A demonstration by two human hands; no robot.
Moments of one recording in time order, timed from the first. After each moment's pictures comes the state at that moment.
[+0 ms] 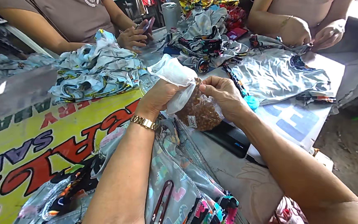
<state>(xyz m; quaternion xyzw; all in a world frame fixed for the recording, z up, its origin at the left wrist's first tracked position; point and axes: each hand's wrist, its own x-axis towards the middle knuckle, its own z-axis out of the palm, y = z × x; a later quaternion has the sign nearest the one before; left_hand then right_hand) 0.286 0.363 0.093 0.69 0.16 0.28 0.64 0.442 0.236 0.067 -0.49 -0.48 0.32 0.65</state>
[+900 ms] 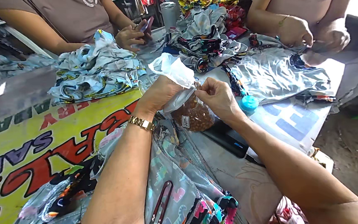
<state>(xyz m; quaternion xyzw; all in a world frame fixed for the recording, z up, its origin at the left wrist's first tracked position) 0.288 0.373 0.091 0.74 0.14 0.27 0.60 0.431 0.237 0.065 -0.63 -0.51 0.18 0.56</state>
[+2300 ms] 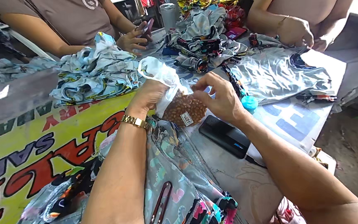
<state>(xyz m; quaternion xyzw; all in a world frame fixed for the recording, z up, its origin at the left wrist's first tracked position) 0.274 0.396 0.083 0.74 0.24 0.29 0.56 0.441 0.229 0.073 -0.56 -0.66 0.02 0.50</state>
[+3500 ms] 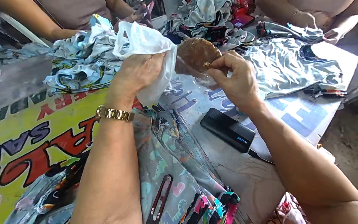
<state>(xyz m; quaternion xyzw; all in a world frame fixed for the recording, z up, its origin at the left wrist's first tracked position) 0.263 0.378 0.143 0.90 0.34 0.22 0.16 0.453 0.228 0.084 -0.62 -0.58 -0.01 0.53</state>
